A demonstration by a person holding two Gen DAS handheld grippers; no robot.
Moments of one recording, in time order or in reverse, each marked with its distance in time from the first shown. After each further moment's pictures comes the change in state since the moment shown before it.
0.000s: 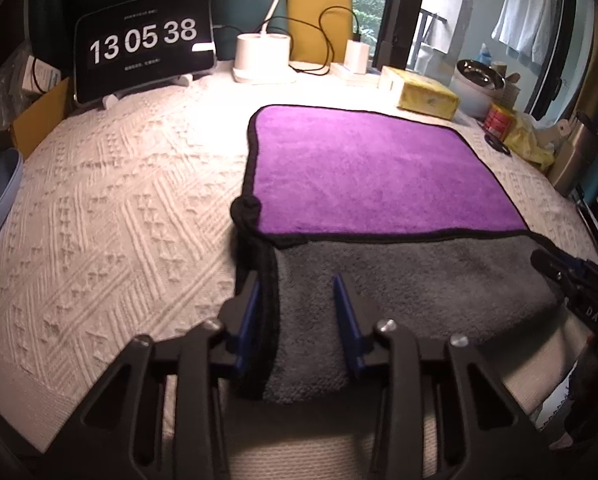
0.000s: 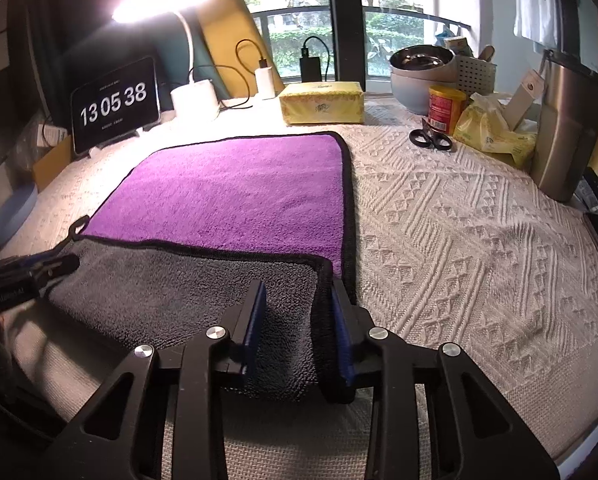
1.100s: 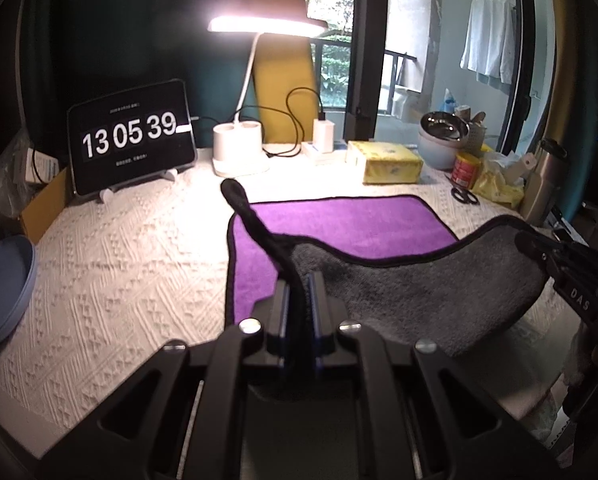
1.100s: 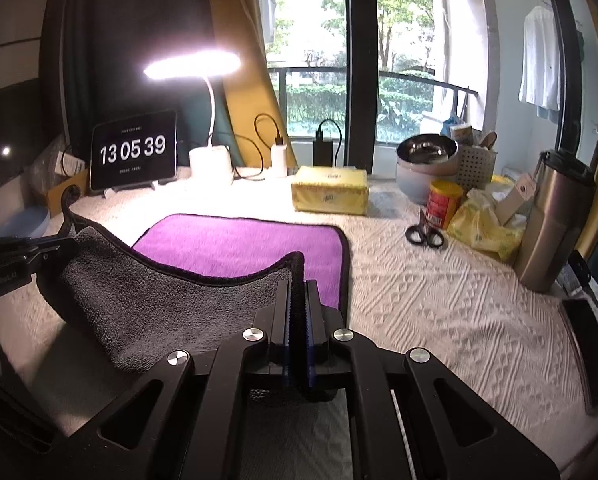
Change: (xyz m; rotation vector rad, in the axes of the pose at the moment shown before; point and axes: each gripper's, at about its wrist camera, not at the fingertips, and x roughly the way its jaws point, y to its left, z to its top) left arm -0.053 -0.028 0.043 0.091 -0.215 -0.023; right arm -0.039 0.002 0.048 -0.083 -0.248 -0.001
